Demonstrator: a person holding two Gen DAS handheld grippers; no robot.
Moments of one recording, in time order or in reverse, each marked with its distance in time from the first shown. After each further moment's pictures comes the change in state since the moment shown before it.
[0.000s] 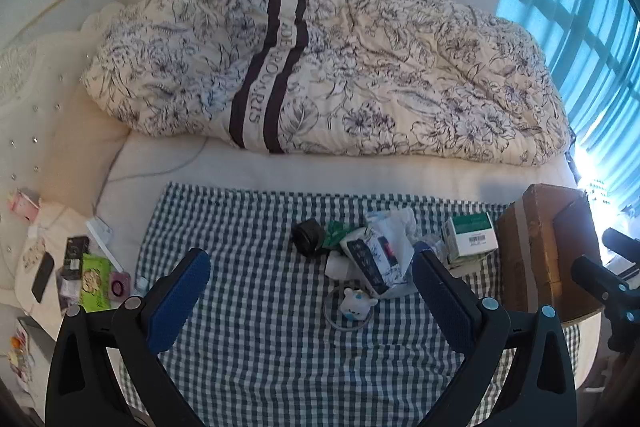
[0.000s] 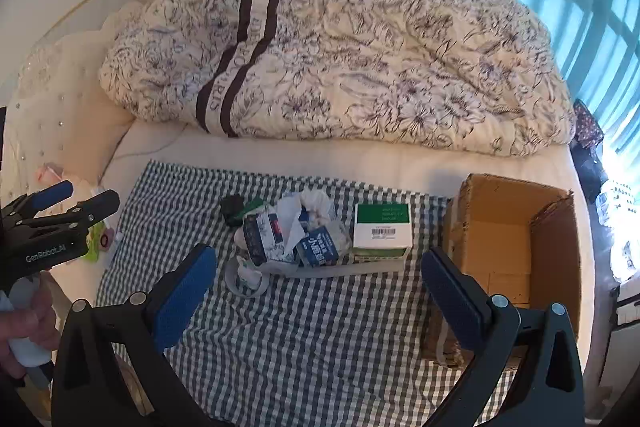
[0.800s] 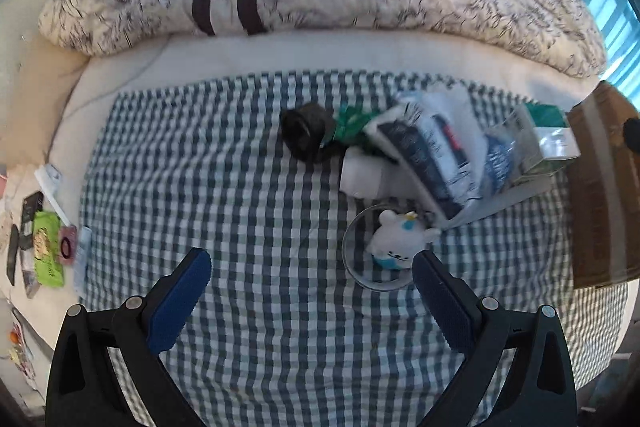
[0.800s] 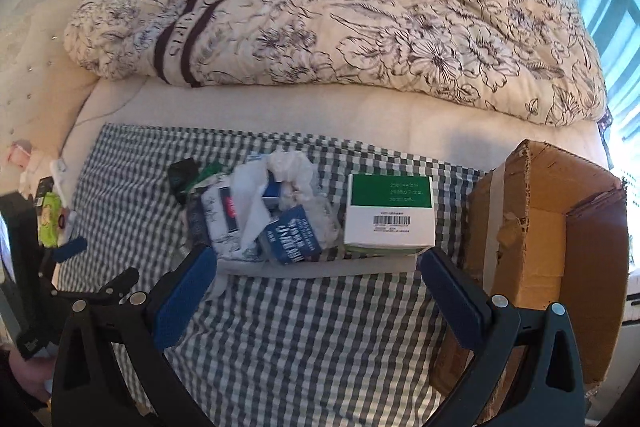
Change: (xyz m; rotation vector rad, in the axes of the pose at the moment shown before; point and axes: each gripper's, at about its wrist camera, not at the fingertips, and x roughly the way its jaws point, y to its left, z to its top) left arm 0.170 -0.004 -0.086 0.062 0.264 -0.017; right arm 0.144 -0.027 -0.004 -0.009 0.157 -0.036
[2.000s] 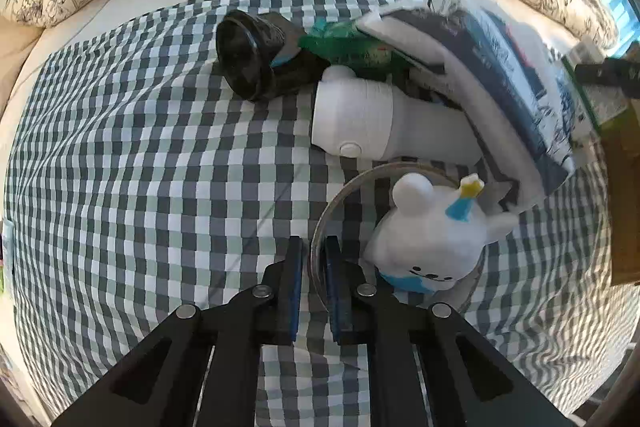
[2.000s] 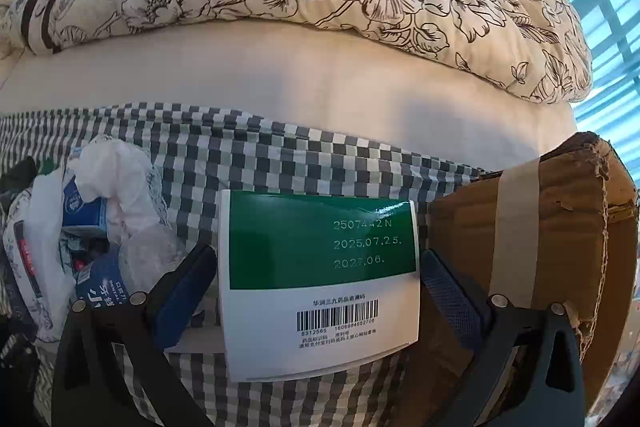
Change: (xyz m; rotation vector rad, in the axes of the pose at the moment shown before) left arm 0.099 -0.036 -0.023 0.071 0.062 -0.101; right arm 0.139 -0.052 0.023 0.024 0.142 -0.294
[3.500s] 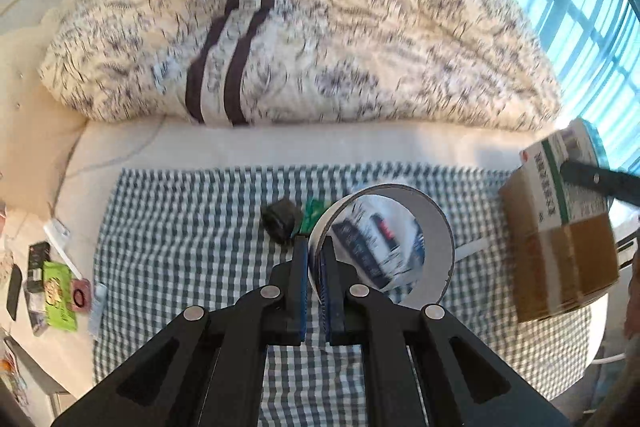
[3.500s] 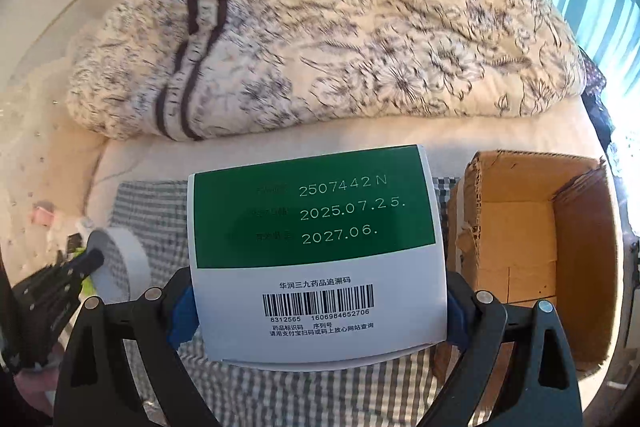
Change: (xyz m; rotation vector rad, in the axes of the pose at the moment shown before) left arm -0.234 0.005 0.055 0.132 -0.282 -0.063; right arm -0.219 -0.048 -0.039 0.115 -0.204 0.394
